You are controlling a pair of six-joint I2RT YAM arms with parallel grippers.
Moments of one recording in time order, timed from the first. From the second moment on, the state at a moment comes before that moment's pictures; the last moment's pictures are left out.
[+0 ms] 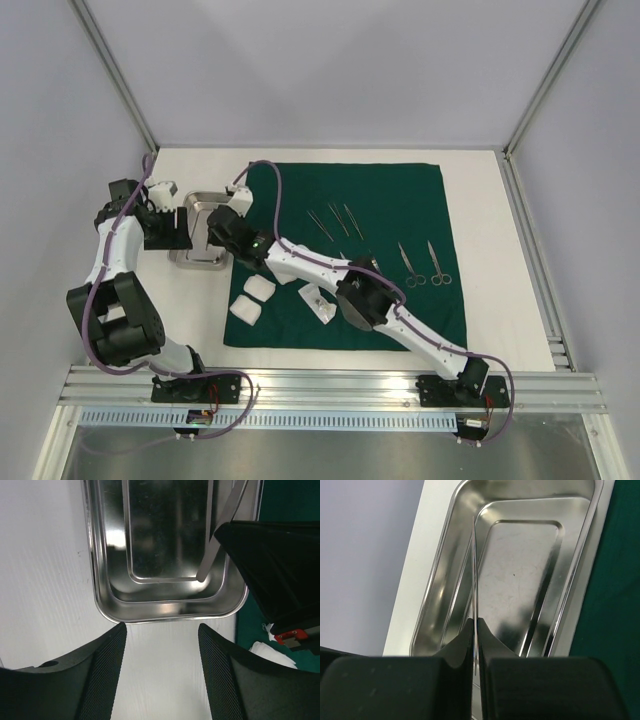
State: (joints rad) left arm 0.35 1.49 1.13 -0.75 0.32 0.30; right arm 1.05 2.73 2.51 -0.20 0.42 0.88
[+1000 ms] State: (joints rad) left arm 0.13 1.22 0.88 -0.30 0.47 0.80; right arm 0.94 2.47 2.29 -0.20 0.27 1.23
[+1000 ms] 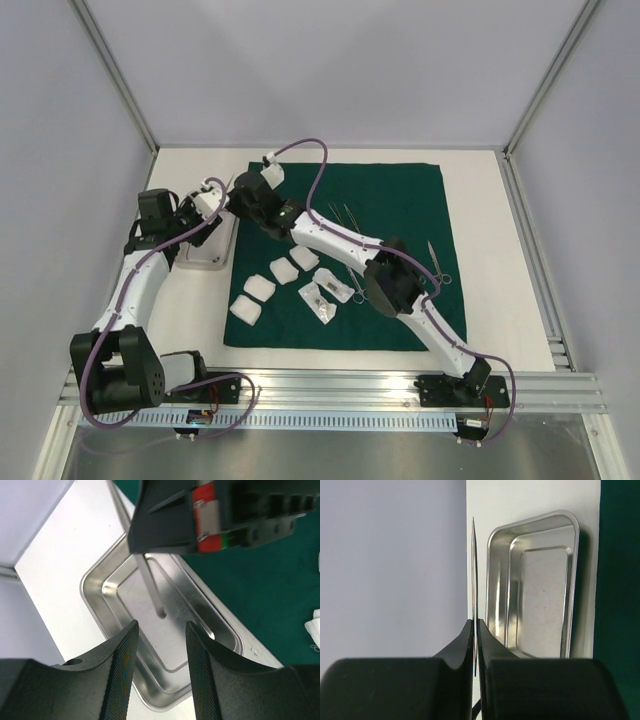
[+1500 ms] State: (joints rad) left arm 0.05 1.22 0.81 -0.16 0.43 0.93; right arm 0.95 2.46 2.23 -0.20 0.22 1.30
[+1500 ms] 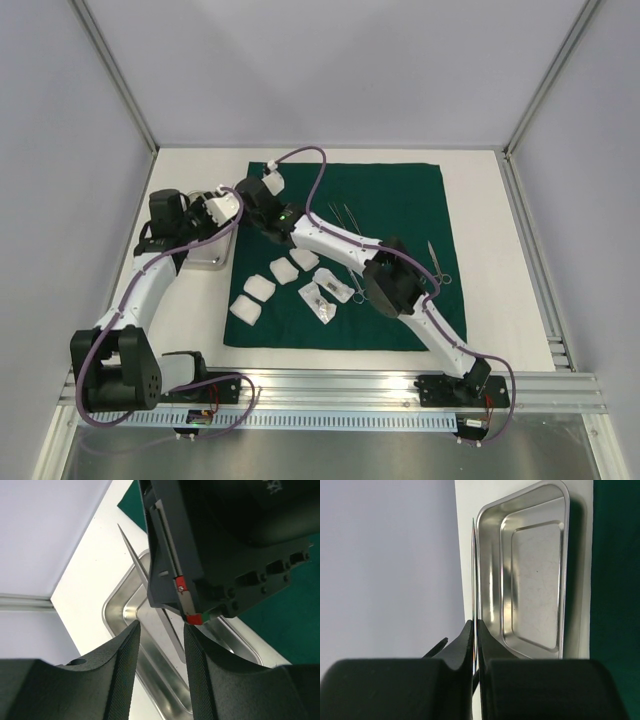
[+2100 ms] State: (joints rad) left arm 0.05 1.26 0.82 -0.19 0.45 0.92; right arm 0.95 2.45 2.18 -0.19 0.20 1.32
